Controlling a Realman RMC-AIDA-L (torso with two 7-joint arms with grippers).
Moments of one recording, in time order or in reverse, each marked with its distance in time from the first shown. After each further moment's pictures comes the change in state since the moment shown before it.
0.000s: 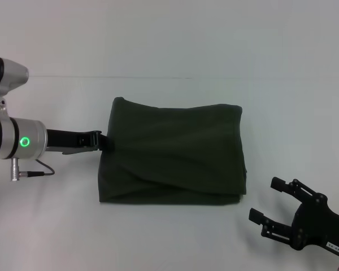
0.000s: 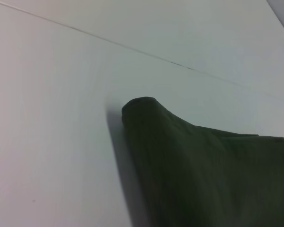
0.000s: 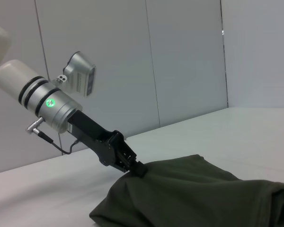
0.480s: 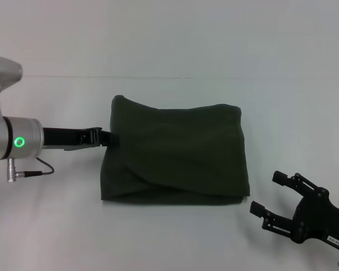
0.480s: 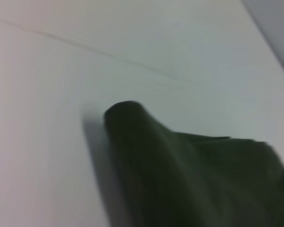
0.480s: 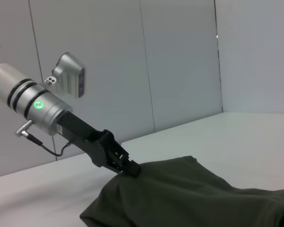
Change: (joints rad) left arm 0.032 -0.017 -0.011 0.067 -0.052 0.081 0.047; right arm 0.009 0.002 0.025 0.000 0.000 -0.002 0.000
